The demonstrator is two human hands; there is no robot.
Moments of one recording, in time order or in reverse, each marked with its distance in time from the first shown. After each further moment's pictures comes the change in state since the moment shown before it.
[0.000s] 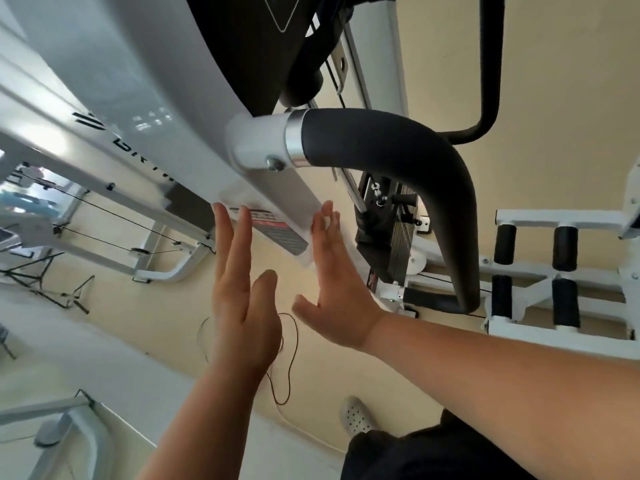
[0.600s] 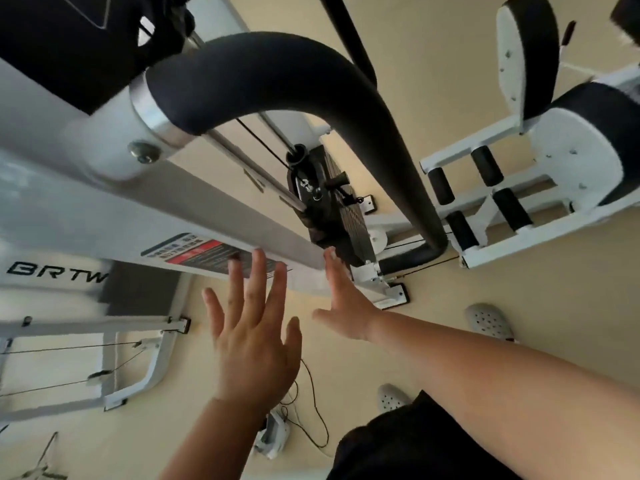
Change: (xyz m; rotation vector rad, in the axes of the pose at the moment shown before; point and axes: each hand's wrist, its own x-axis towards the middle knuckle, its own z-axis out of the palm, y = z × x) left_hand 0.005 -0.094 0.017 0.820 -0.392 0.669; right_hand -0.040 0.110 0.072 0.219 0.065 0.630
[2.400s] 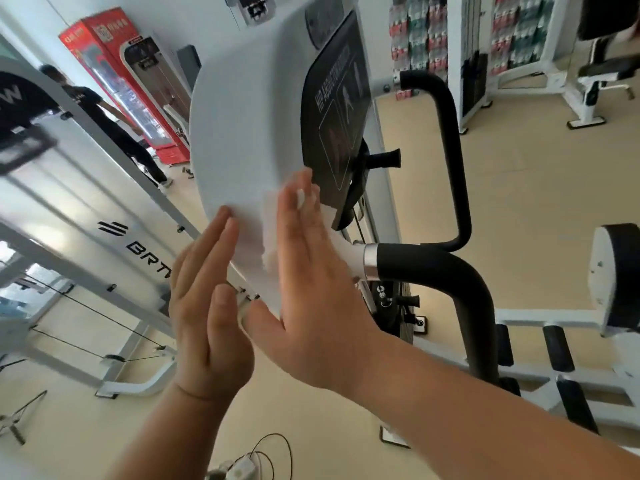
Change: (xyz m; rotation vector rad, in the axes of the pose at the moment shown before) left_hand 0.061 -0.054 -0.176 -0.504 0.845 -0.169; right_hand -0.071 -0.328 -0.055 -0.380 0.197 -0.938
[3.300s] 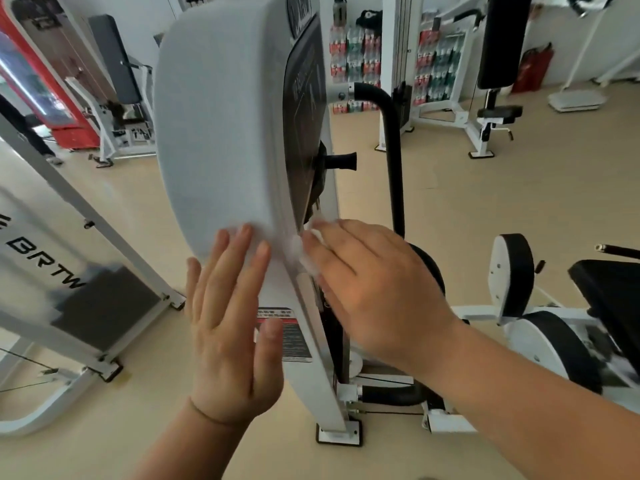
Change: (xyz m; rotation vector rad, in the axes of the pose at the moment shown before) left_hand -0.038 0.010 0.039 -0.029 0.015 0.146; right_hand -0.037 0.042 -0.061 -0.878 -0.038 -0.259
